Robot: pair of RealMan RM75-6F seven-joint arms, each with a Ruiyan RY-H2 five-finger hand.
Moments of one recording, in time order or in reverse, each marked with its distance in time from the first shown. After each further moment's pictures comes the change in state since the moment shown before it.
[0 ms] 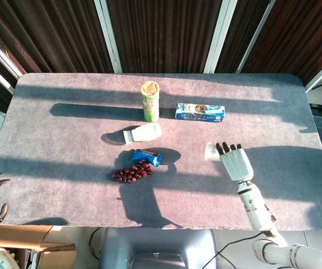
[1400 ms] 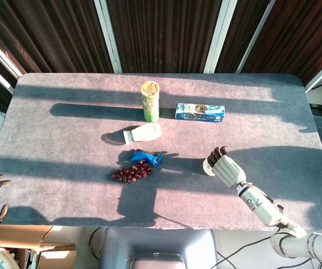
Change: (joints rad) left arm -0.003 0.014 0.005 -0.021 -0.012 -0.021 0.006; right arm 0.143 0.172 -0.151 -0.033 -0.050 -0.257 -0.138
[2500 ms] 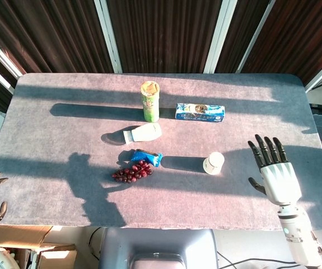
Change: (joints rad) left arm 0.010 -0.038 -0.025 -0.006 -0.035 0.036 0.108; right arm -0.357 0.151 0.036 -0.307 -0.119 0.599 0.597
